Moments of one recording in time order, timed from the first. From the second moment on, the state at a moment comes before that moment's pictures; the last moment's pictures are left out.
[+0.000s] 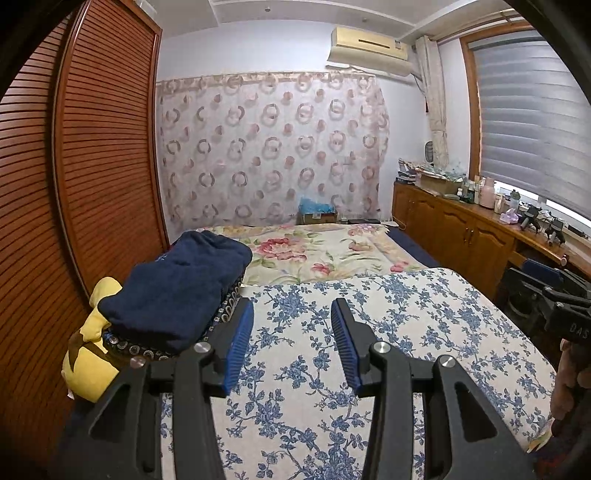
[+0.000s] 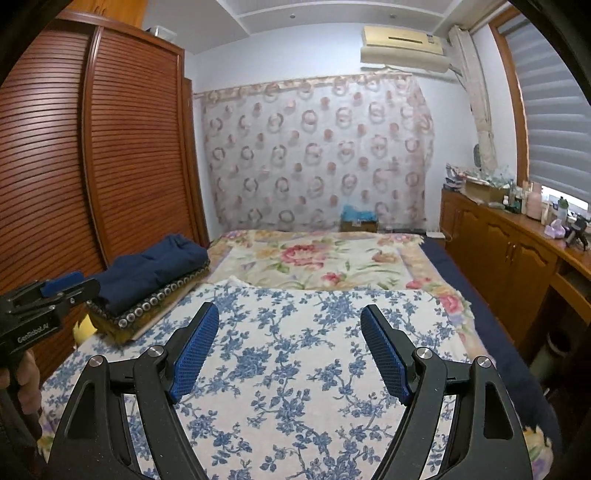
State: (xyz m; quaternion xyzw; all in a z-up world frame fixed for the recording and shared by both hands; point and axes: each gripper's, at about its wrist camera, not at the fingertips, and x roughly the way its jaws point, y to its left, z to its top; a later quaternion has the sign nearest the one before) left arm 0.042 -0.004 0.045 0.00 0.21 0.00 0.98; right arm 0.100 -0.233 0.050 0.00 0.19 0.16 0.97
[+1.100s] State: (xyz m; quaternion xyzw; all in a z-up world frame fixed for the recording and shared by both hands) left arm 0.038 -0.002 0.046 0.00 0.20 0.00 0.98; right arm 0.098 -0.230 0.049 -0.01 0.19 0.15 0.97
